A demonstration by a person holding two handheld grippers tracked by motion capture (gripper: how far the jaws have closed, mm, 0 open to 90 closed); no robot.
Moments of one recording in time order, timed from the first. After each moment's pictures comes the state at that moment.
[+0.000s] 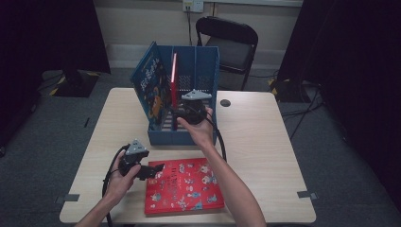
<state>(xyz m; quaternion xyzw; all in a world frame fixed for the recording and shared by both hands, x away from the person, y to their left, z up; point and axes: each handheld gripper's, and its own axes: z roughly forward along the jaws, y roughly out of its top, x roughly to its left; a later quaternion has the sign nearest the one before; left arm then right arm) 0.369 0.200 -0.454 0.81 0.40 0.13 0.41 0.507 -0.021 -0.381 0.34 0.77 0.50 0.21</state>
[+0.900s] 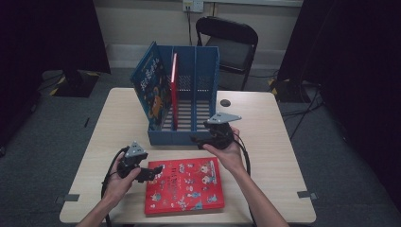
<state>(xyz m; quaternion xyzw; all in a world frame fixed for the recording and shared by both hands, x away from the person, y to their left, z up) 0.362 0.203 -0.457 0.81 0.40 0.14 0.40 0.432 -0.102 -0.388 0.31 0.80 0.48 0.16</state>
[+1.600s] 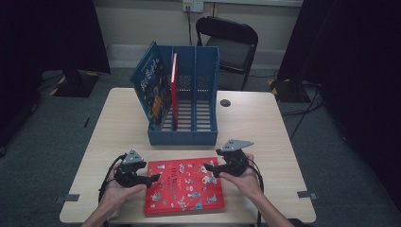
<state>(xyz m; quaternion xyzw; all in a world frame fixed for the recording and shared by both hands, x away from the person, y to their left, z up) 0.344 0.208 -0.469 0.82 0.41 0.11 0.38 0.381 -0.146 -0.440 0.31 0.84 0.43 0.12</state>
